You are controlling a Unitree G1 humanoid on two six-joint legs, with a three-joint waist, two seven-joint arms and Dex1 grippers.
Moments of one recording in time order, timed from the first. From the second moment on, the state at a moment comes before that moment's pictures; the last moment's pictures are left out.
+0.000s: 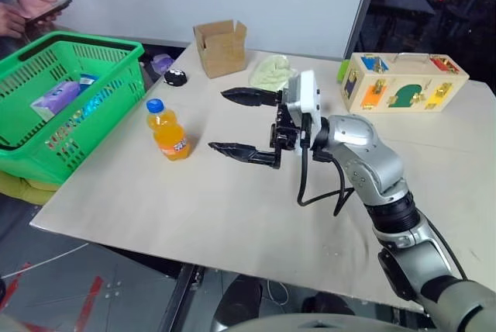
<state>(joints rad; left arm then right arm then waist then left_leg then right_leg) -0.81 1.29 0.25 1.06 -0.04 -0.28 -0.41 -0.70 -0.15 0.26 -0.17 0.43 0.32 0.91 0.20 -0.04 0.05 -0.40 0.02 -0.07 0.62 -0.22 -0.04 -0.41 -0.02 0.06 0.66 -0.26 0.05</state>
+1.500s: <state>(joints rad) -0.30 1.07 0.84 0.50 -0.34 0.21 -0.26 -0.64 -0.26 0.26 -0.24 0.43 0.38 0.90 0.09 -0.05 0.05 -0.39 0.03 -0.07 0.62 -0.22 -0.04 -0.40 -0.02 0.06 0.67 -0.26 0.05</state>
